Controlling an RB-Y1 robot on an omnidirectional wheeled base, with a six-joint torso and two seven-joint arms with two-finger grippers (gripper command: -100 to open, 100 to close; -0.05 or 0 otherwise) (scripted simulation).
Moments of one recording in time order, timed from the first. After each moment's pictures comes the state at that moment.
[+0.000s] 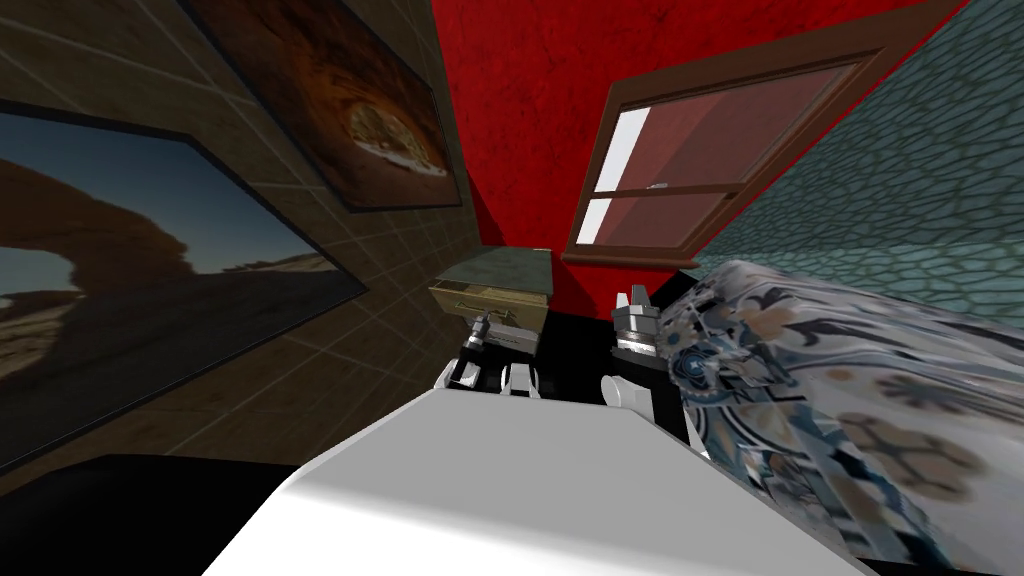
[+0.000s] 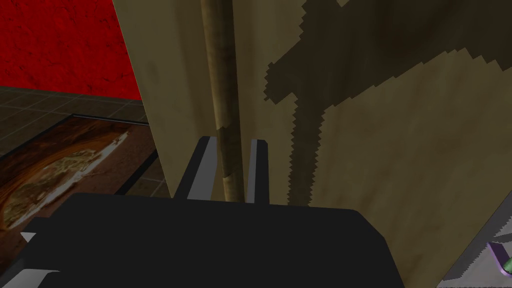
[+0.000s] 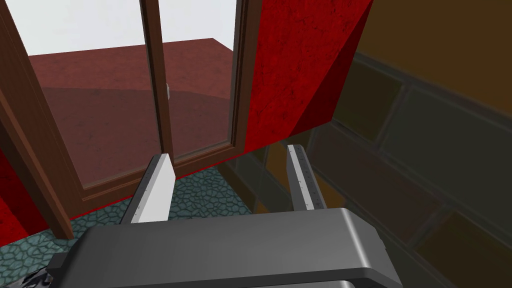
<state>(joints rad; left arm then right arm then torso) 0.25 0.12 -0.18 -1.50 -0.10 -0.54 0.11 0.55 -0.02 -0.04 -2.29 -0.10 -0.37 0.17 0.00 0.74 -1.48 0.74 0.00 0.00</state>
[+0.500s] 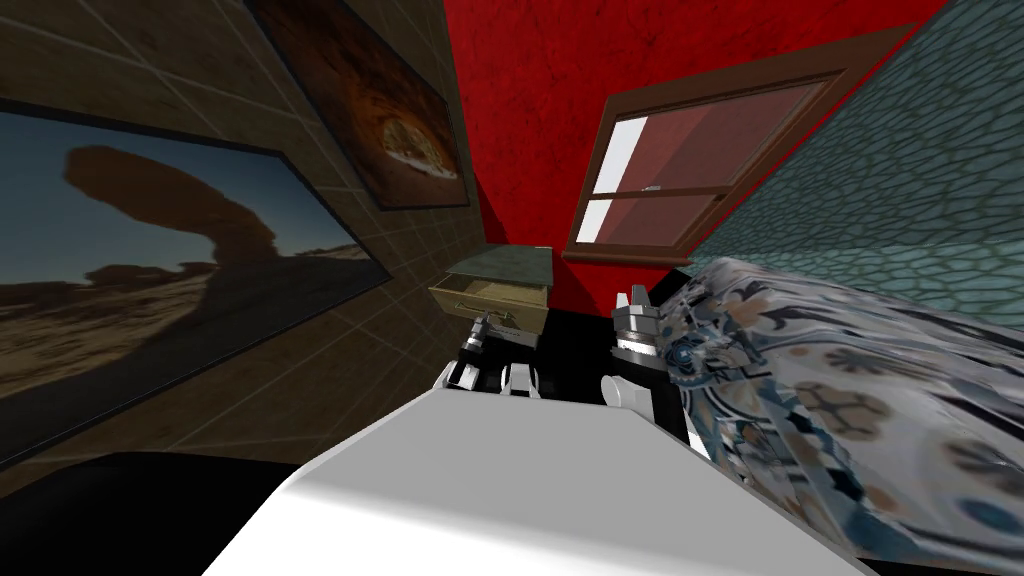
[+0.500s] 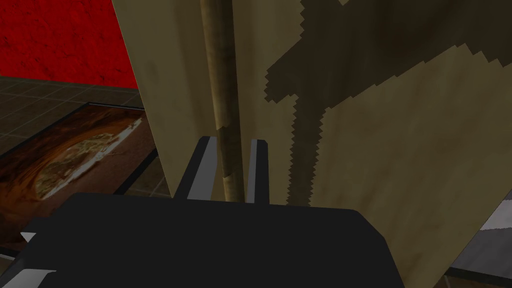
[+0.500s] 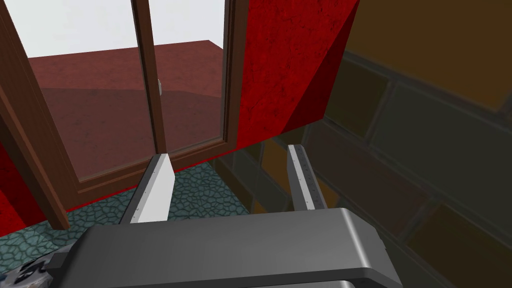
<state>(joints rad) 0.28 0.13 -0.19 -1.53 -0.10 -0.54 0.12 0.55 -0.02 -0.04 -2.29 -0.10 -0.37 0.17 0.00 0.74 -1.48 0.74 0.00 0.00</state>
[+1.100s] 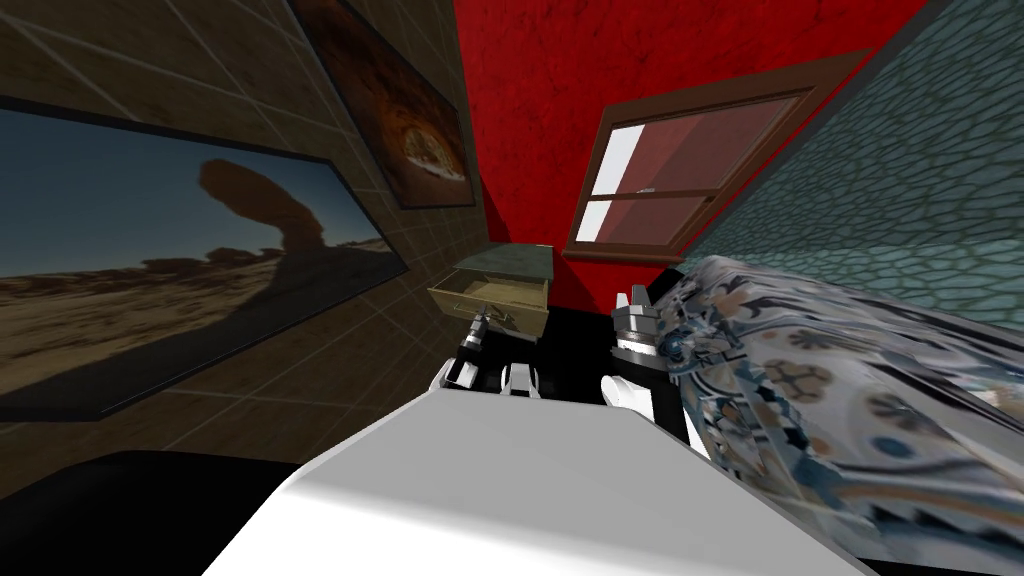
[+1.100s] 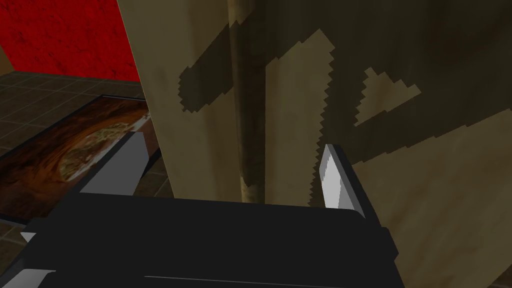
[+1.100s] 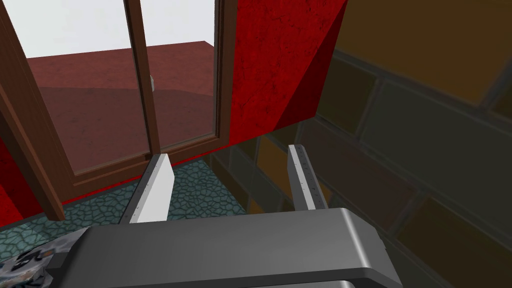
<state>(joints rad) 0.29 0.16 -0.19 -1.61 -0.10 -0.47 0.13 0.55 -0.02 -0.04 -2.29 -0.10 -0.37 0.17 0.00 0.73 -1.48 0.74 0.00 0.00</state>
